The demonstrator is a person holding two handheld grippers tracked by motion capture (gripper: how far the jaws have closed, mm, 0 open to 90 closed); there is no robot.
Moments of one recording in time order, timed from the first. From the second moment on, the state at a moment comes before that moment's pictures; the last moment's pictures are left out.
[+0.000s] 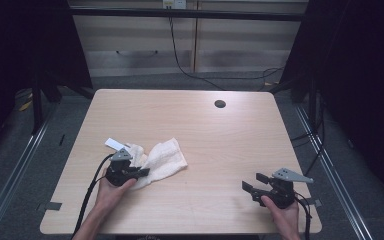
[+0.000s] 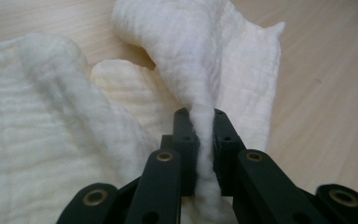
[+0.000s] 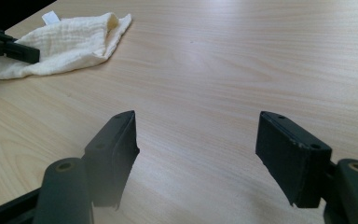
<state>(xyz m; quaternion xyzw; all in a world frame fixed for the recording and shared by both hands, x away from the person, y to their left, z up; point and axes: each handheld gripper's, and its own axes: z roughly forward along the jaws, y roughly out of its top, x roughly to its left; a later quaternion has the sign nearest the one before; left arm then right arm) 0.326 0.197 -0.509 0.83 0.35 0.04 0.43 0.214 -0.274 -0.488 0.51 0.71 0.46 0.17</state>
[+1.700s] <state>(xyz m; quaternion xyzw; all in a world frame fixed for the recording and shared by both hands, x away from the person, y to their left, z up) 0.279 0.121 -0.508 0.87 0.23 -0.04 0.43 0.313 -0.191 -0.482 0.40 0.80 0.44 0.06</state>
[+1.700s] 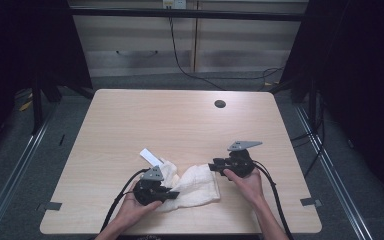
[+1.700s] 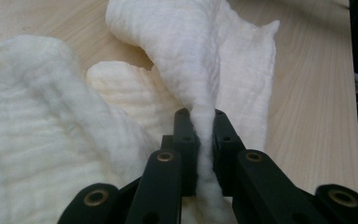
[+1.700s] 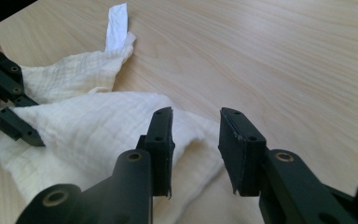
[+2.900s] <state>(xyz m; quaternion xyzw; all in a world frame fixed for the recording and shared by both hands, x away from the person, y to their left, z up) 0.279 0.124 -0.508 0.87 0.23 -0.05 0.44 0.312 -0.189 -0.488 0.40 0.79 0.46 0.06</state>
